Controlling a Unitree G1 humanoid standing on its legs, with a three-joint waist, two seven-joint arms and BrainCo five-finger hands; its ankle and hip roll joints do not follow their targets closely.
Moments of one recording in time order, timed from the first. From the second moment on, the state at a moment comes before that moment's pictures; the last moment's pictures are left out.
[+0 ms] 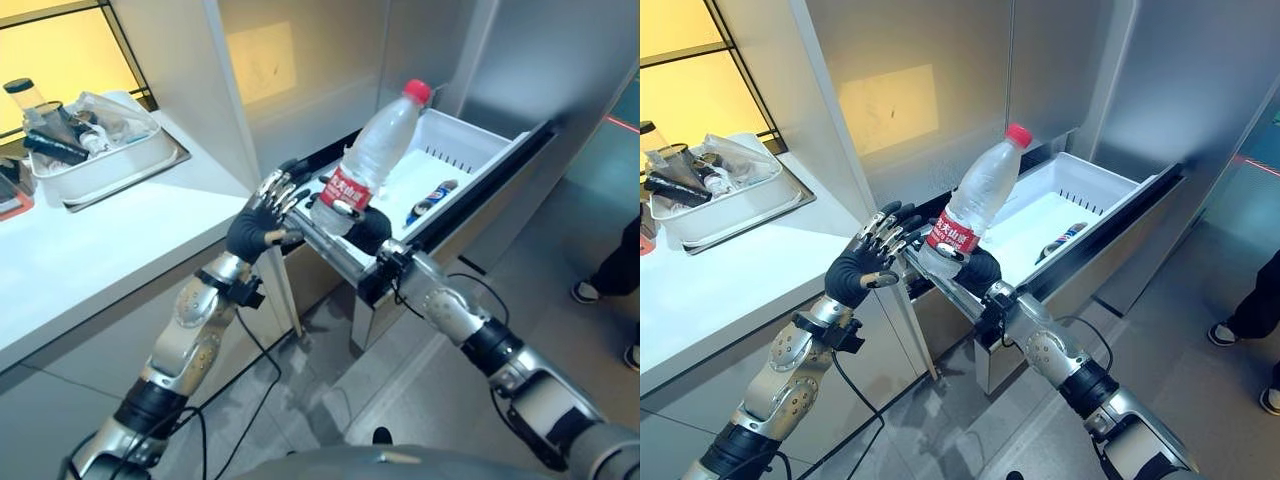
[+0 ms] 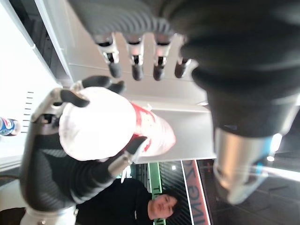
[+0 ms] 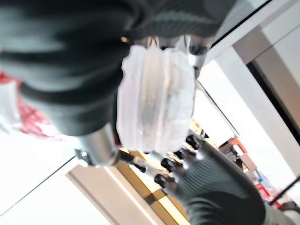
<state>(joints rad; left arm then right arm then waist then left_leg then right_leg) -0.15 0.50 -0.27 -0.17 -0.68 -0.24 -0.20 -0.51 -0.37 0.56 0.19 1.20 -0.04 0.25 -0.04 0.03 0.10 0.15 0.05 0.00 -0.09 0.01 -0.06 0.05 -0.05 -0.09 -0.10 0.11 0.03</state>
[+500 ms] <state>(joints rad) -0.03 0.48 -0.13 -0.17 -0.69 -0.25 -0.22 -0.51 -0.52 0.43 0.17 1.13 -0.07 0.23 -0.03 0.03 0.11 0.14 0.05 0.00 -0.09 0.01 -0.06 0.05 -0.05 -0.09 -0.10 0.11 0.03</state>
